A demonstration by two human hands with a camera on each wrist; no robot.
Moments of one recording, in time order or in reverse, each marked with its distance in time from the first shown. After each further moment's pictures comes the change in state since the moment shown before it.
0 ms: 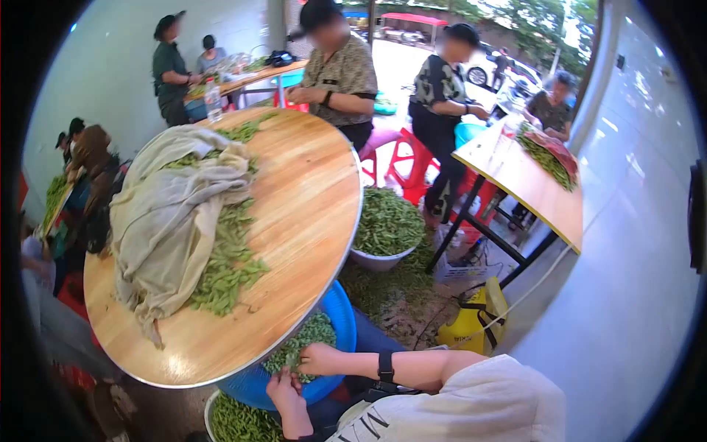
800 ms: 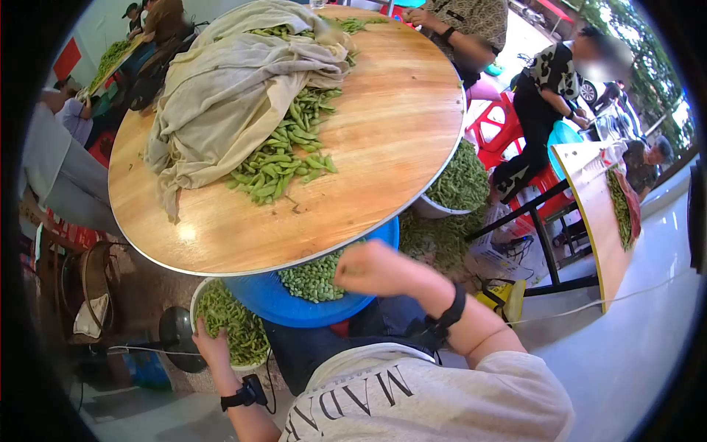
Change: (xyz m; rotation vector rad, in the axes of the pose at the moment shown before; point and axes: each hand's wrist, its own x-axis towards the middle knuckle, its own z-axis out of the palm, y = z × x) left_hand -0.026 0.036 -0.172 1.275 0.767 0.386; right_hand 0.006 -0.072 -0.104 -0.083 -0.250 -0.186
